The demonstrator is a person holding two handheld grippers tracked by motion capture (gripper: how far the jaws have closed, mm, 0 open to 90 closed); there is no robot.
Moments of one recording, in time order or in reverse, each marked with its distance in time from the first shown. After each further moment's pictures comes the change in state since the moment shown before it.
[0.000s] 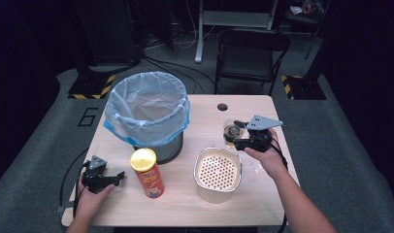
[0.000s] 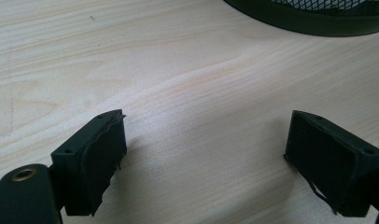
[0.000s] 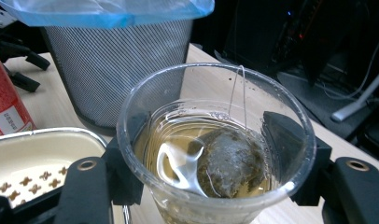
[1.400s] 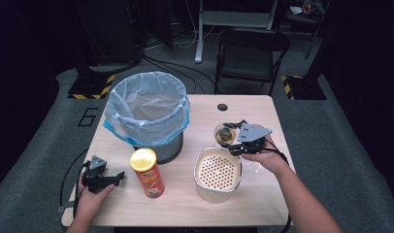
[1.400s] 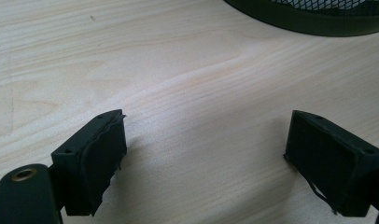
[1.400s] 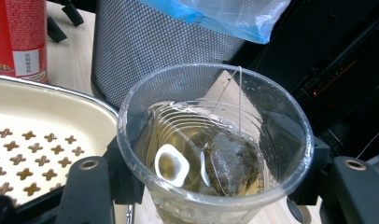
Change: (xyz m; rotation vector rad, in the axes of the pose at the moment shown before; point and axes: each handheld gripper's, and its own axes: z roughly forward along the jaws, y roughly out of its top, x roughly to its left) left arm -0.001 0.000 0.001 -0.009 0.007 -0.002; right arm 0.013 0.001 0.013 -0.039 0.099 -0.392
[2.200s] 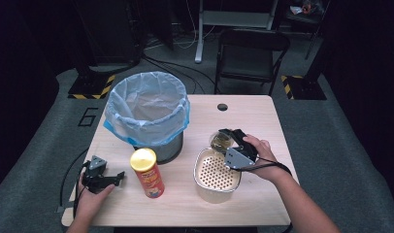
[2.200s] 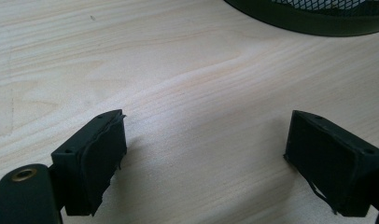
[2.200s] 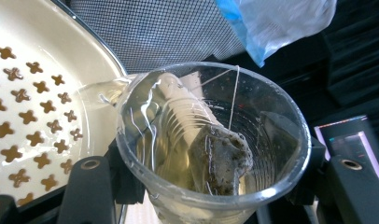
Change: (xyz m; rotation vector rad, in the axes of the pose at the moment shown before) left arm 0.000 0.000 0.000 0.002 0.000 0.004; right arm 0.049 0.015 0.002 0.141 -0.209 -0.525
